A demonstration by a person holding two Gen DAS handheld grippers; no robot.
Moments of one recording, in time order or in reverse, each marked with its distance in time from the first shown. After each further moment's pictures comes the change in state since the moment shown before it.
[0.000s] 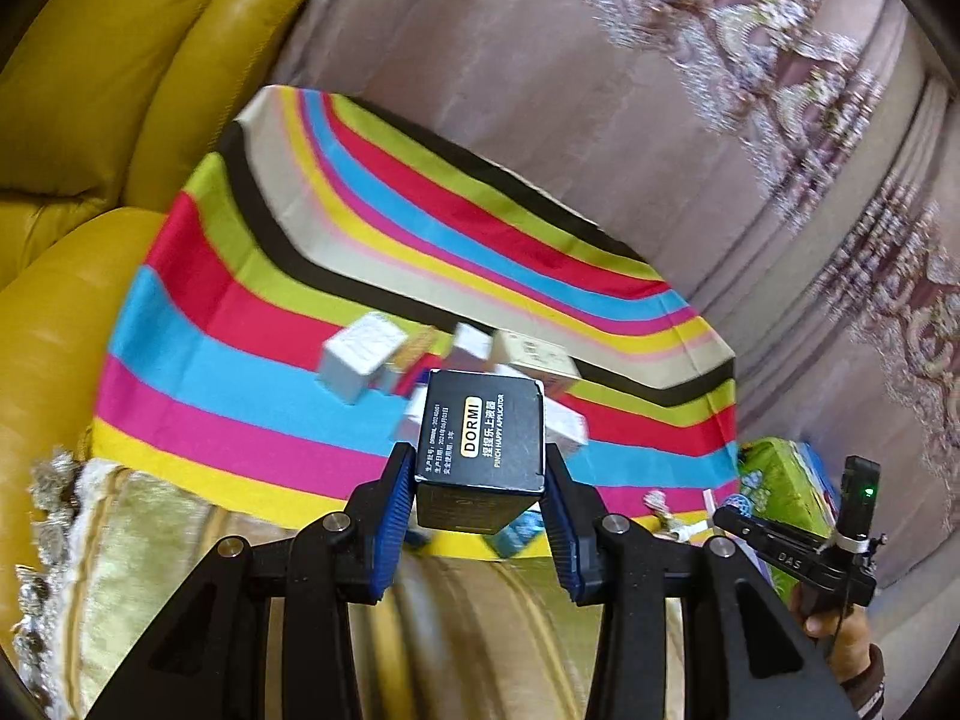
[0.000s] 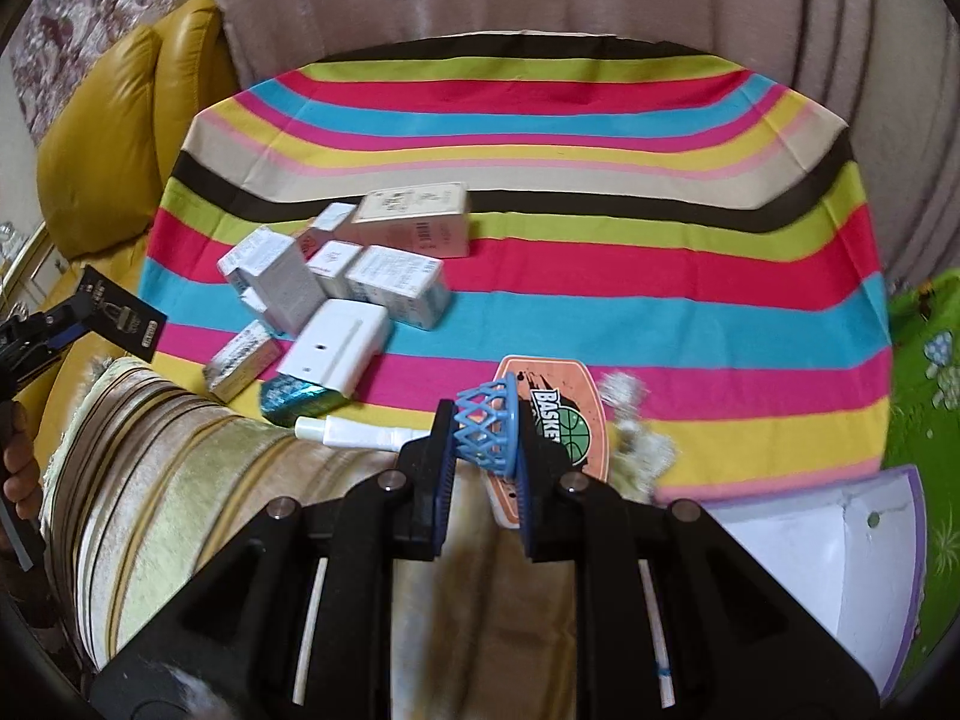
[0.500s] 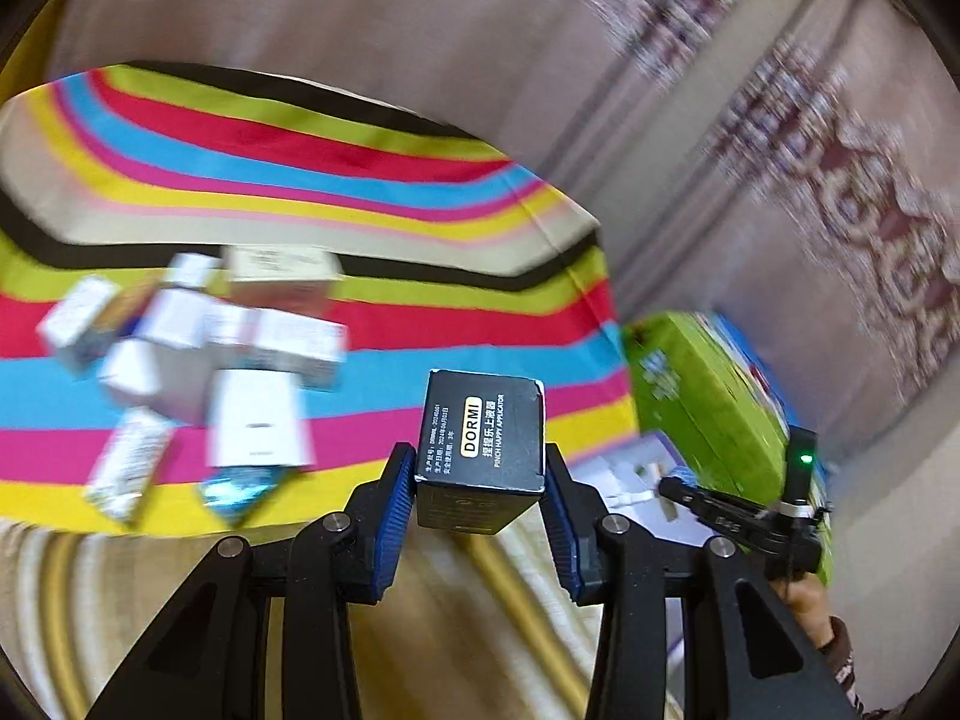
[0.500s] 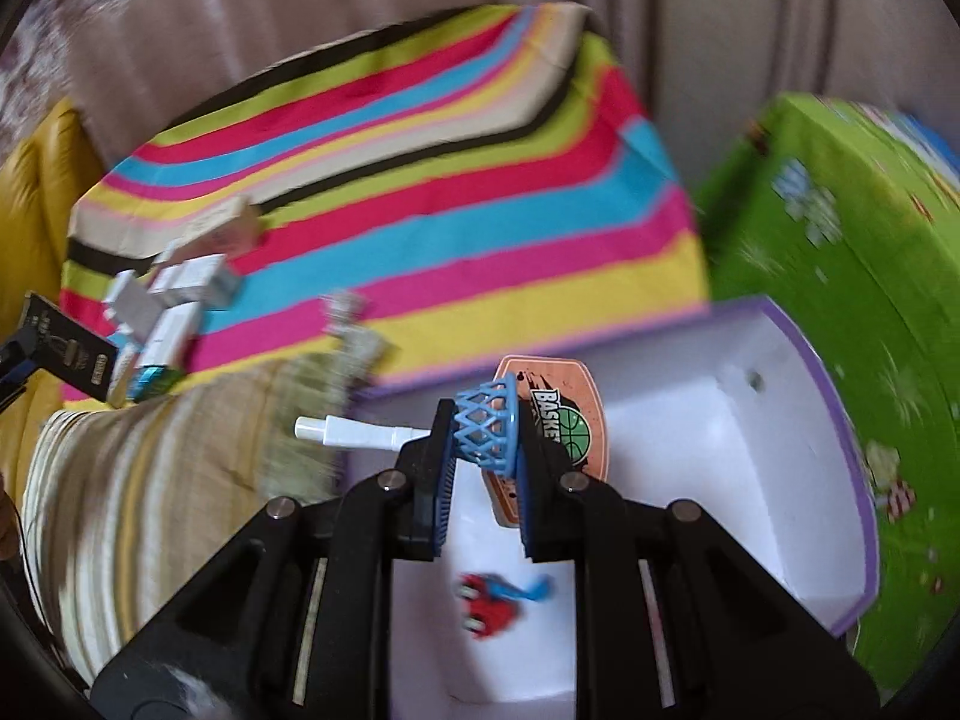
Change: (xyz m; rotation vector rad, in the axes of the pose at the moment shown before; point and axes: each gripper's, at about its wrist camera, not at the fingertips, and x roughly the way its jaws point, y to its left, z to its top) left arm 0.073 -0.159 -0.045 0.222 0.226 -0.226; right arm -0.041 -0.151 -0.084 0.296 0.016 -0.183
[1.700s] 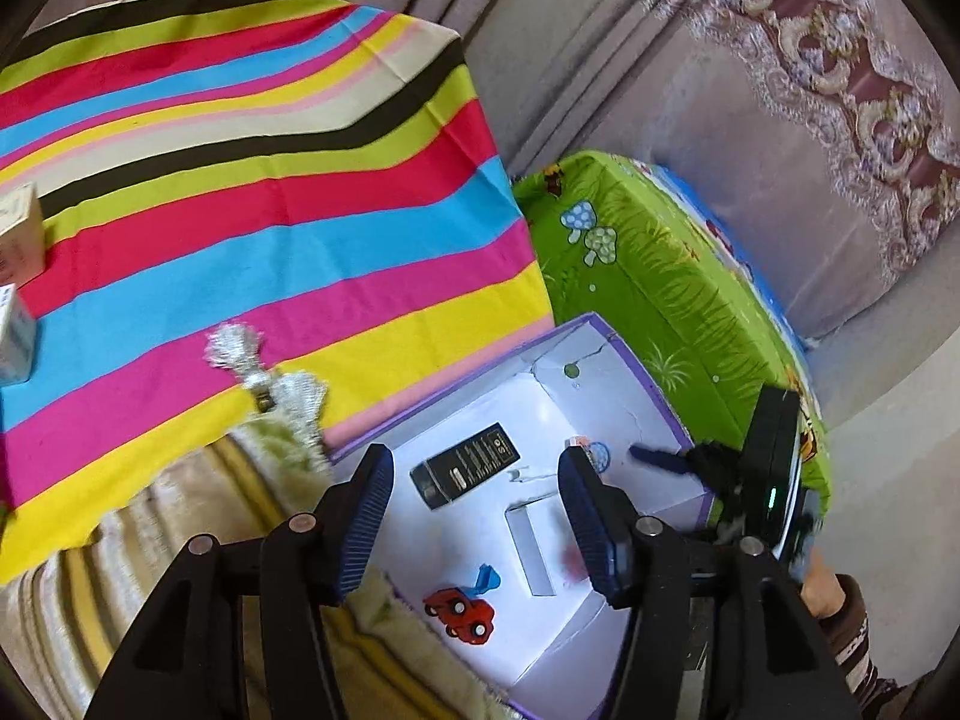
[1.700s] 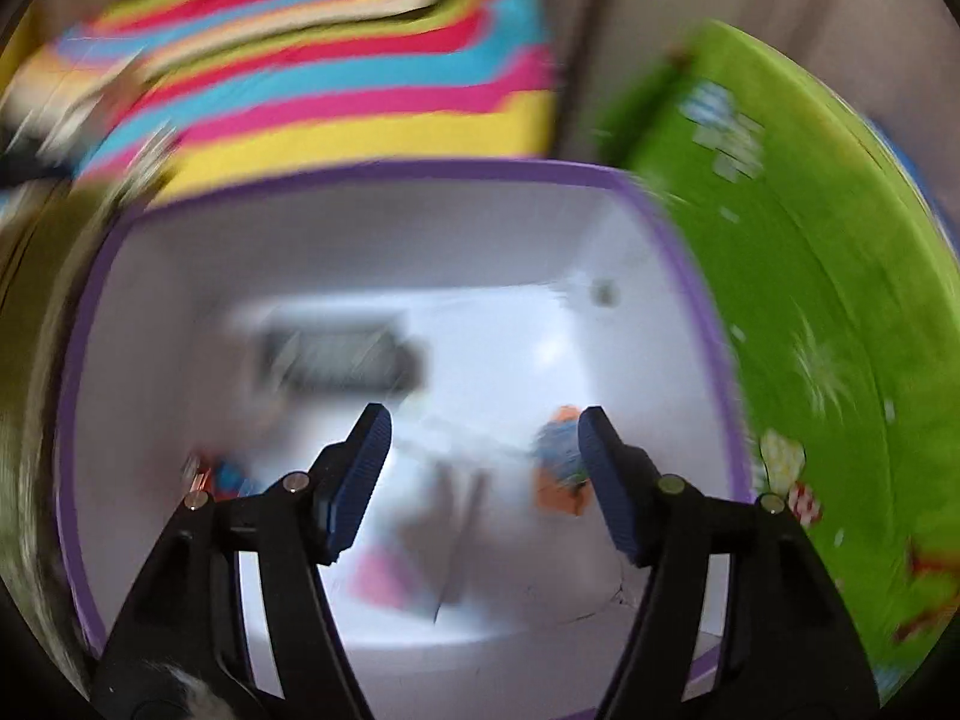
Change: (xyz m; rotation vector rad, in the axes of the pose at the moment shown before) left arm 0.156 -0.104 -0.020 0.141 0.287 -0.117; right arm 0.032 -0.057 -0.051 -0.337 0.173 -0.131
